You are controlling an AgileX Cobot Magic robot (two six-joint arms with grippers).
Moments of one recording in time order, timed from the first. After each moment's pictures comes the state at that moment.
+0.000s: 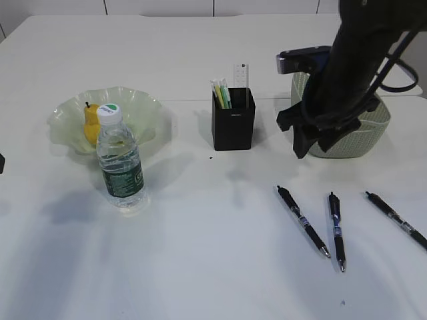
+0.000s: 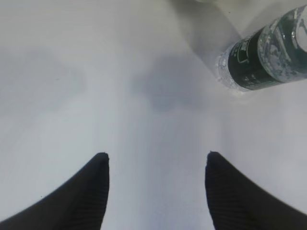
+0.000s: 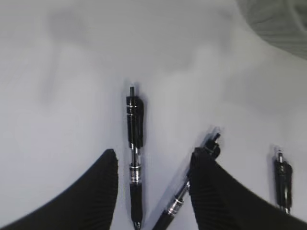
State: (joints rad) left arm 0.01 1.34 -0.90 -0.24 0.77 0.00; right arm 0.27 1.96 -1.57 0.02 1.08 -0.03
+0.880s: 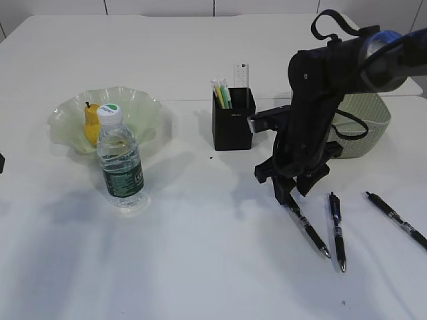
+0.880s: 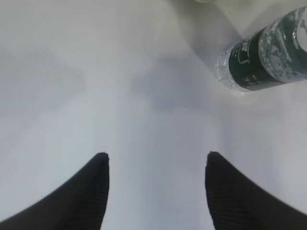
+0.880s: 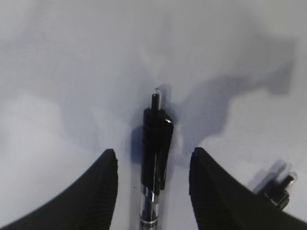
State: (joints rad) left arm 0.01 1.34 -0.90 -0.24 0.77 0.00; right arm 0.32 2.18 -1.57 0.00 1.02 -0.04
